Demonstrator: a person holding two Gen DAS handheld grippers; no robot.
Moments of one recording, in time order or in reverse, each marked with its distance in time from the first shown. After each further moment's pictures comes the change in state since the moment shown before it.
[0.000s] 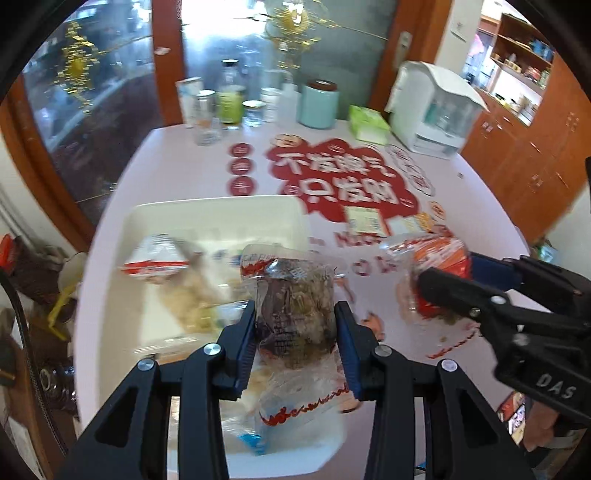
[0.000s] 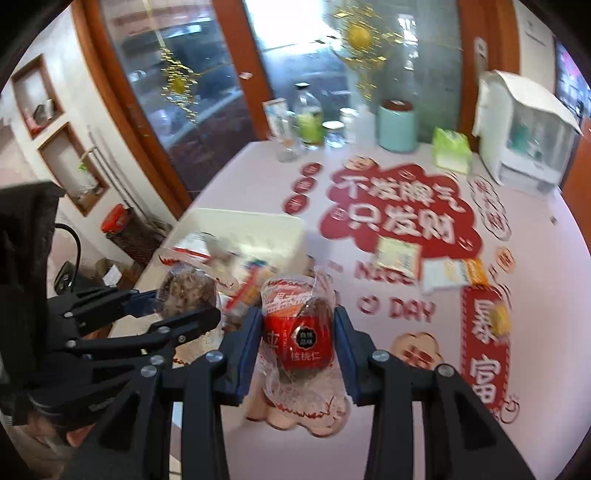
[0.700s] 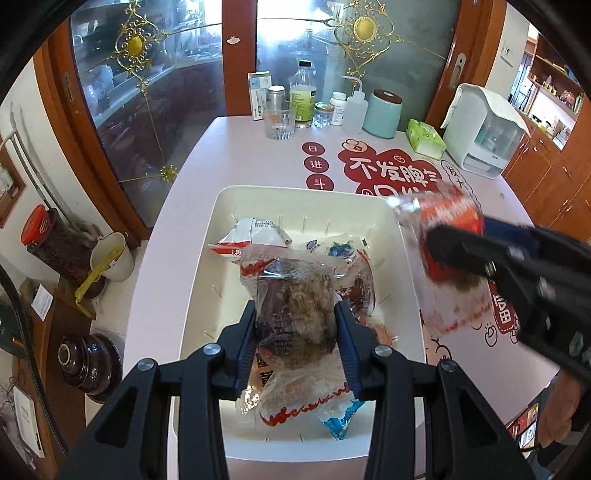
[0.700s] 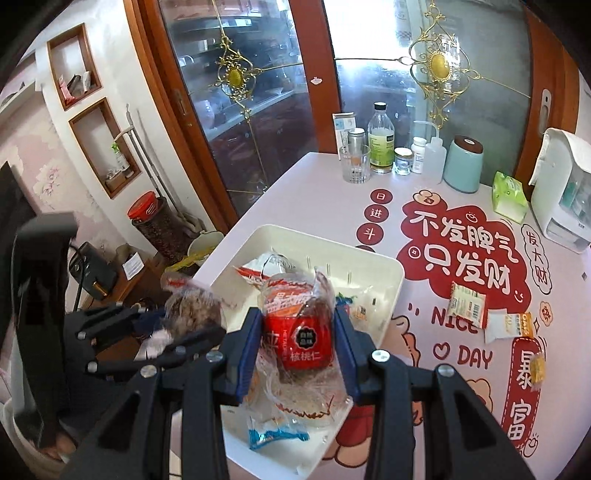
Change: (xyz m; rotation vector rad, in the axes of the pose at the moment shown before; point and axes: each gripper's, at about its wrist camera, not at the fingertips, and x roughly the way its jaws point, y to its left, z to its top) left arm -0.016 0.081 -0.018 -0.090 -0.004 0.103; right arm 0.027 0.105 0.037 -0.120 -0.024 0.055
